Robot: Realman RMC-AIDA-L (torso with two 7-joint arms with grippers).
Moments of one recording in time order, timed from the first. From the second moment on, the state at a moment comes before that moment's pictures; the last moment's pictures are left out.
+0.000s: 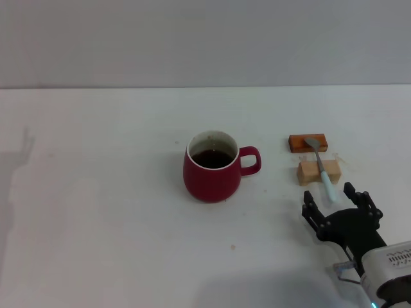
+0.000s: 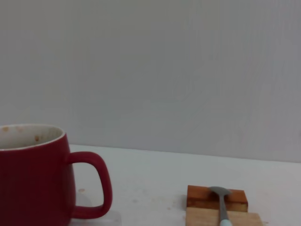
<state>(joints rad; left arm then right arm) -0.31 -2.05 -1.38 -0.33 2.53 1.08 -0.06 0.24 2.08 0.35 0.64 -1.76 -0.98 -0.41</state>
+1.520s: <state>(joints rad) -0.31 -2.05 -1.38 -0.33 2.53 1.09 -0.06 0.26 2.09 0.37 0.62 -1.76 -0.98 -0.36</state>
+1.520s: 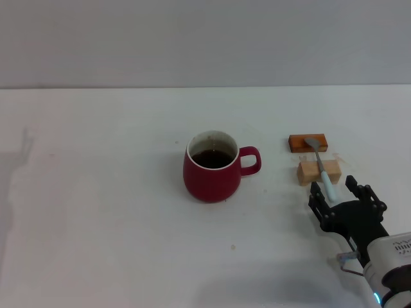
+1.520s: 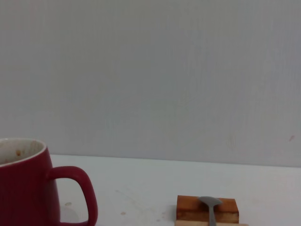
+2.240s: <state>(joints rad) -0.31 -2.06 -1.38 -0.33 2.53 1.10 -0.06 0.28 2.08 0.37 0.61 -1.76 -0.94 -0.35</state>
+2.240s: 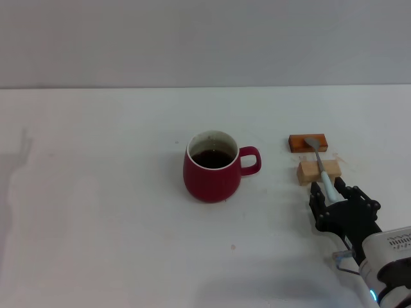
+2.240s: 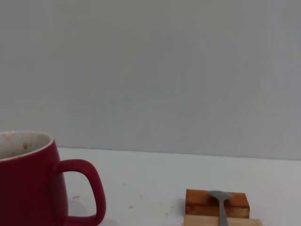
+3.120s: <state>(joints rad) -0.30 -2.06 -1.38 -0.33 2.52 1.10 -0.06 0.29 2.08 0.37 0.60 -1.76 -0.94 -0.35</state>
